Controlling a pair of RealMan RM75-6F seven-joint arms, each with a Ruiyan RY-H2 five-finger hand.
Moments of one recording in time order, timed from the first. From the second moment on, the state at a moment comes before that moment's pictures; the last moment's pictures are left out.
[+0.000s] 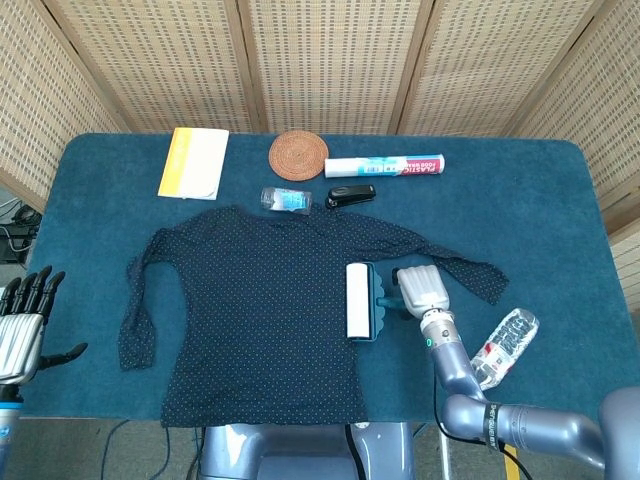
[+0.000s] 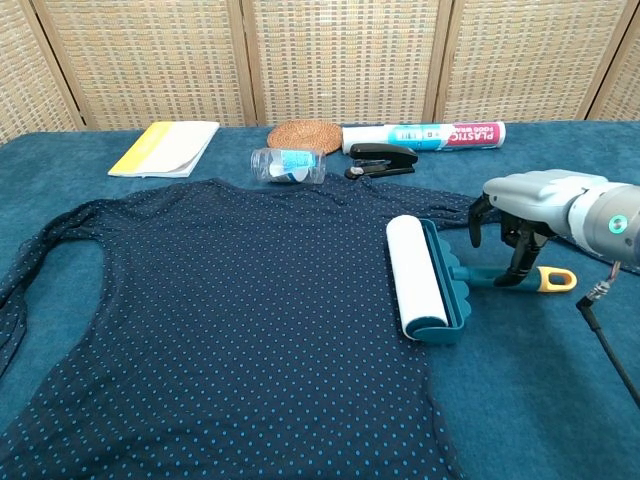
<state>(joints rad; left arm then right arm) -0.11 -1.16 -0.06 -1.65 1.42 1.44 0.20 0.78 -1.57 0.19 -1.57 -0.61 1.07 -0.81</state>
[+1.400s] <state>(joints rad) -0.13 -1.16 -0.07 -1.63 1.37 1.40 0.17 0.92 -1.55 0.17 -1.53 -0.63 1.08 -1.02</state>
